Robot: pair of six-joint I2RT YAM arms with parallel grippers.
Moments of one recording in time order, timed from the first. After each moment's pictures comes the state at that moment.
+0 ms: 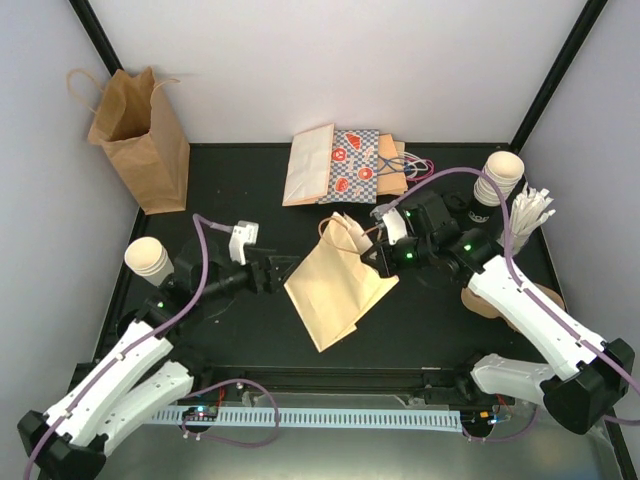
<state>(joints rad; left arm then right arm) -0.55 0.65 0.63 -0.32 0.35 -0.56 0.61 1.15 1.10 -0.78 -0.43 0.26</state>
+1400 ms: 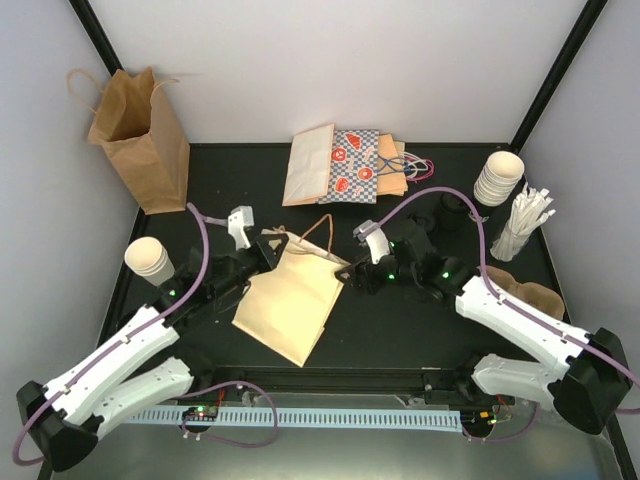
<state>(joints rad) -0.69 0.82 0.73 -0.23 0.03 -0.93 0.76 1.13 0.85 -0.40 -0.31 0.23</state>
